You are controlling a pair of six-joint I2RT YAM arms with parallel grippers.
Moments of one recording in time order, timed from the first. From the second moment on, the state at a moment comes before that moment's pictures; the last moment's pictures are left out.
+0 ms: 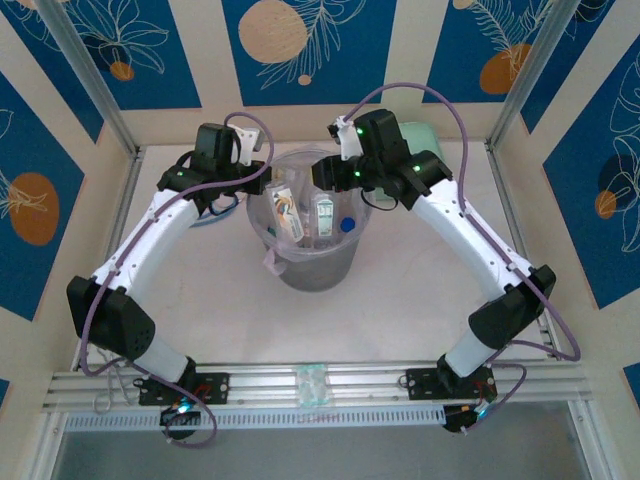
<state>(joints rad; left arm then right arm) -0.38 1.55 1.53 -0.66 0.22 -0.17 0.60 1.61 1.78 -0.81 -0.24 0.31</state>
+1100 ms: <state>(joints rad) -0.38 1.55 1.53 -0.65 0.22 -0.18 0.56 1.69 2.05 -1.09 -0.12 0.31</state>
